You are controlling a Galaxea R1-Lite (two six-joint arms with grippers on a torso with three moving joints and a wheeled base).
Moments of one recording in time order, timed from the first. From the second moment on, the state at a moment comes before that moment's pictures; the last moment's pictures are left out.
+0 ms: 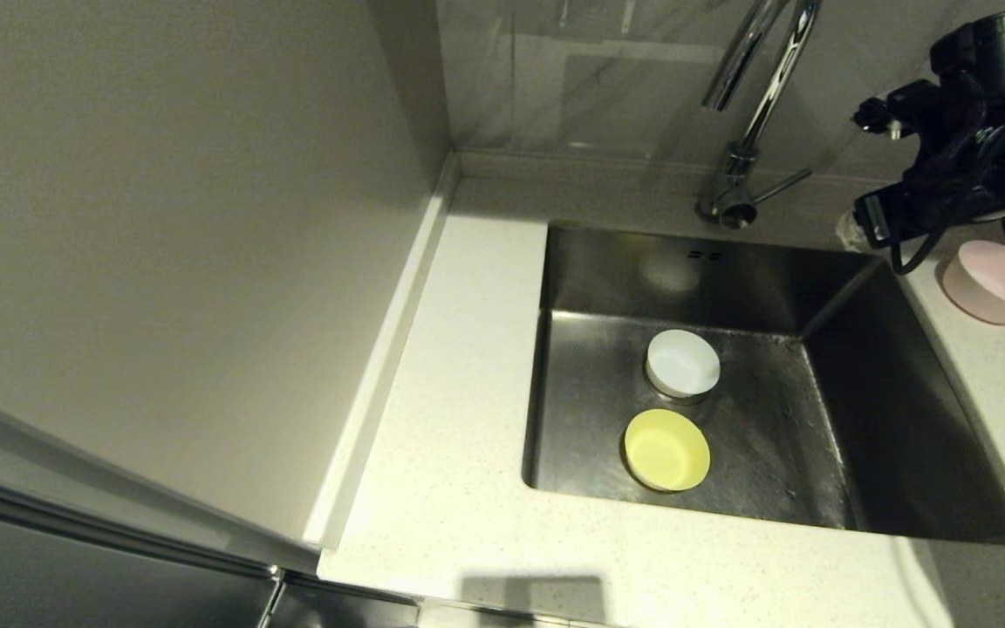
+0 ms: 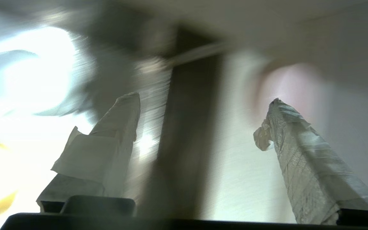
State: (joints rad) left arm 0.00 0.00 0.00 0.00 0.02 -0.02; right arm 0.08 1.88 -1.94 0.55 -0.48 -0.23
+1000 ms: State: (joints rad) left arm 0.00 0.00 0.00 0.00 0.02 -0.02; right arm 0.27 2.24 -1.98 0.87 -0.37 0.66
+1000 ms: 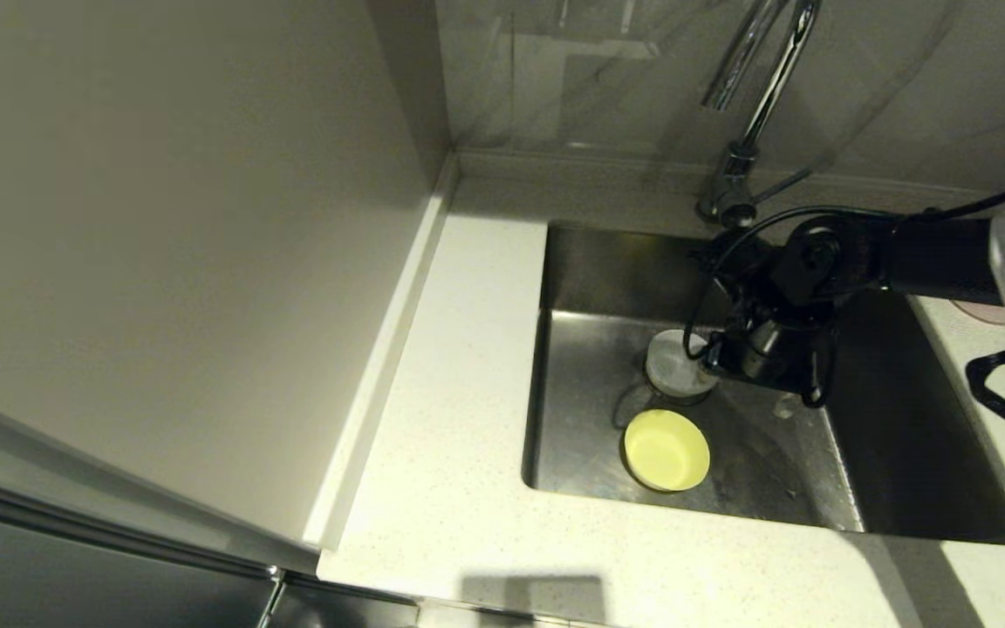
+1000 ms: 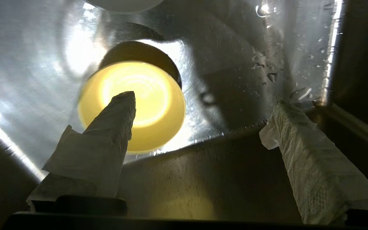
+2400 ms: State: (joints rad) left arm 0.00 0.00 0.00 0.00 0.02 -0.02; right arm 0.19 2.56 -1.99 0.31 -0.49 0.58
